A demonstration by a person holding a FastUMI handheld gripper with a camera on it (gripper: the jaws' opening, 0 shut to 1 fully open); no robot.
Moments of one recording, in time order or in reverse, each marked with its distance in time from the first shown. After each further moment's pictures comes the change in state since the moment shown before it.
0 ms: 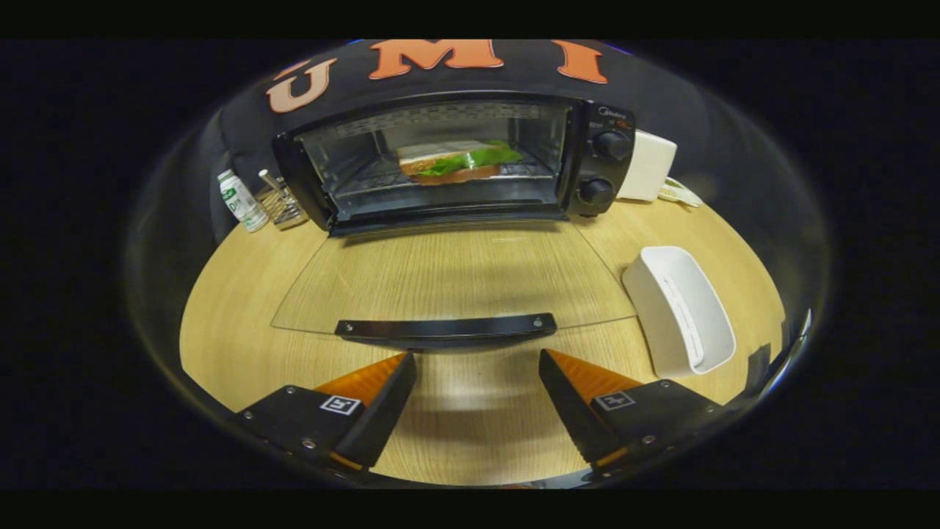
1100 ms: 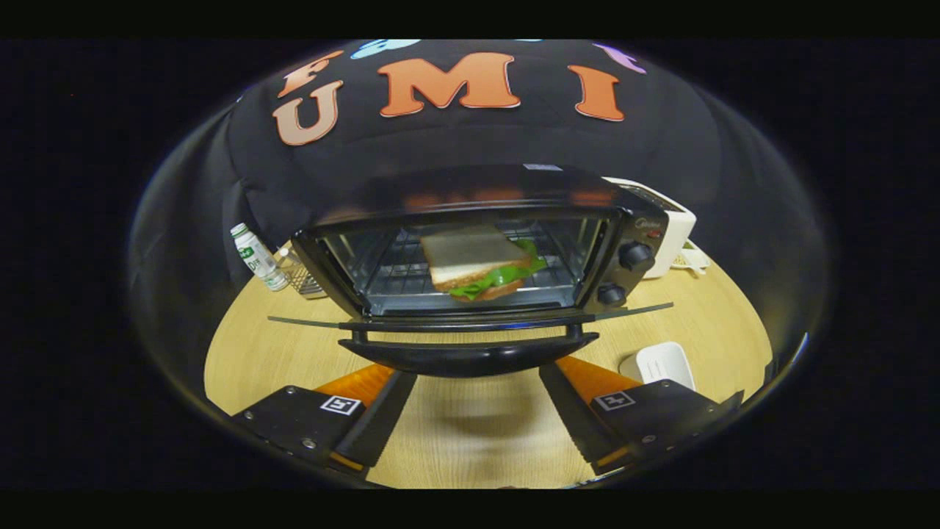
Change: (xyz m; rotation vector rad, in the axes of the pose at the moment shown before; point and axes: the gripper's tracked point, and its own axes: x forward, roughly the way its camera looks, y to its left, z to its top) arm -0.032 0.016 0.140 0.025 -0.218 0.034
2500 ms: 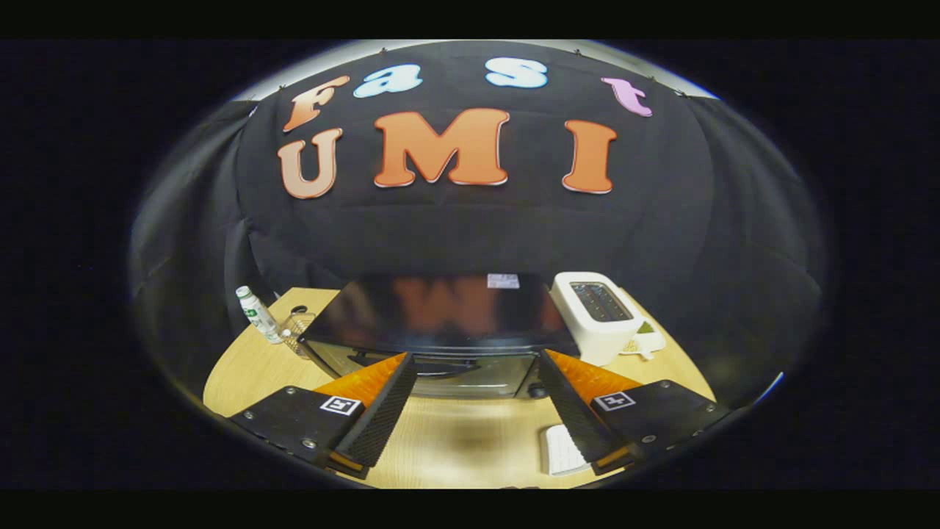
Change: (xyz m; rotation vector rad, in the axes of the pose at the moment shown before) arm -0.076 -0.066 0.150 -0.060 -0.285 -0.035
